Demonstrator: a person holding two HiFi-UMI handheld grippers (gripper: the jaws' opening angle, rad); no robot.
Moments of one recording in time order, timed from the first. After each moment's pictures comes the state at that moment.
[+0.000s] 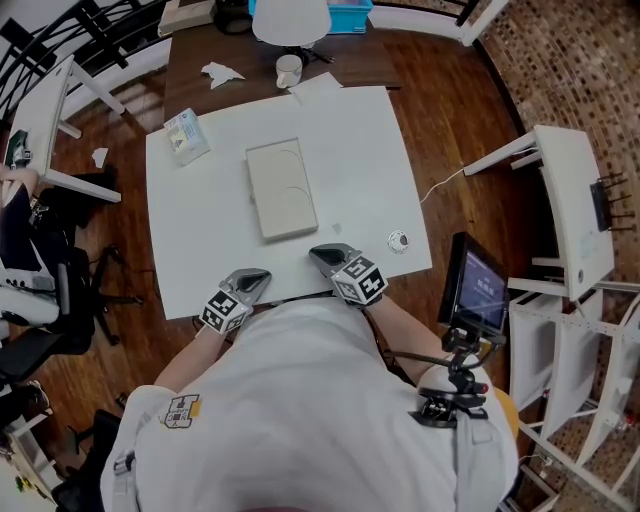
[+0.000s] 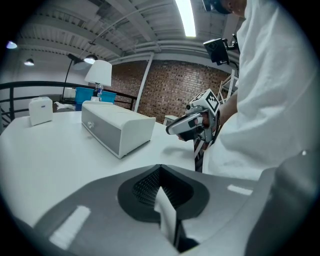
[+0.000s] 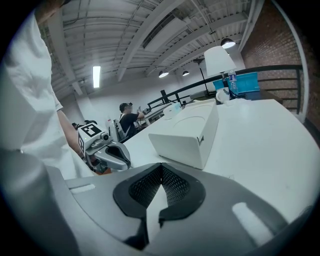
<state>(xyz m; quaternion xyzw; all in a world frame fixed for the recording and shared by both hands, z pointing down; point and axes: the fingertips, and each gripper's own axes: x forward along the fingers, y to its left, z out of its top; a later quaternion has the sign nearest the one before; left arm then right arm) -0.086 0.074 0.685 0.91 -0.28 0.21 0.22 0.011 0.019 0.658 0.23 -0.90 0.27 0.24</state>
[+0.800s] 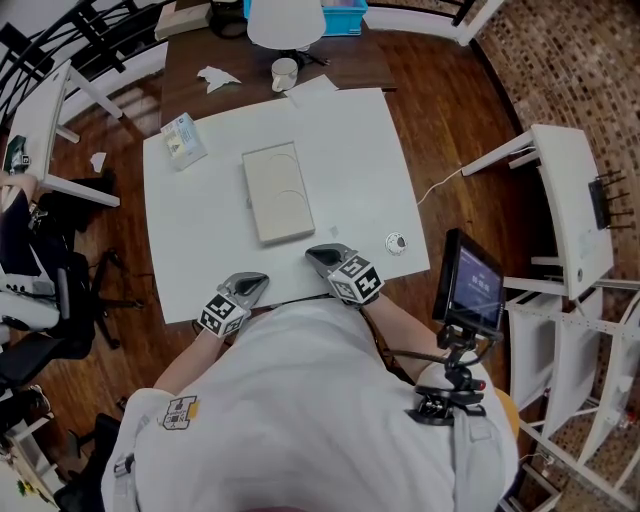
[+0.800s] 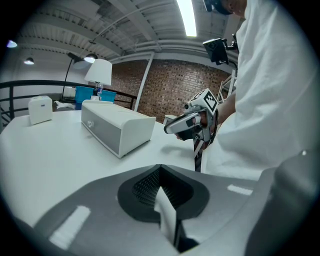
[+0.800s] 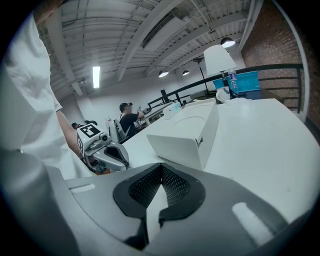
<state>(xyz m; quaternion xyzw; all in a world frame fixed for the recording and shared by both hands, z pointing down) -0.086 0.074 0.687 0.91 -0.27 0.21 0.23 0.009 0.012 0.661 0.22 -0.90 0.28 0.24</state>
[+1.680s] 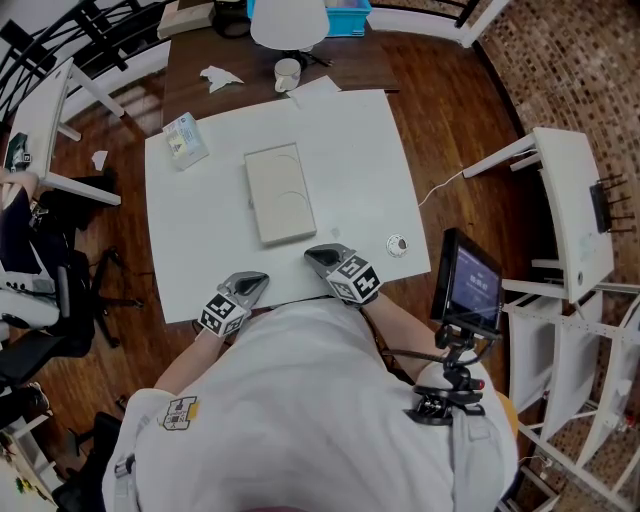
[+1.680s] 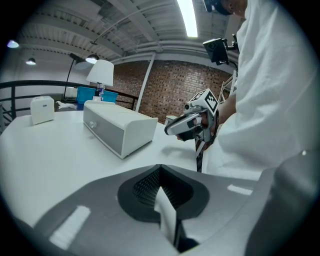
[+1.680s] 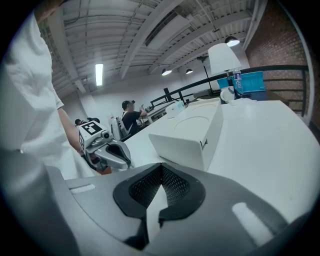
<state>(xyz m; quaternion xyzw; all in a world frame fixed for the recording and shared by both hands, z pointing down) -0.087 0.071 0.687 0.91 -0.28 0.20 0.23 0.003 0.013 0.661 0.20 -0.91 0.26 0.25</state>
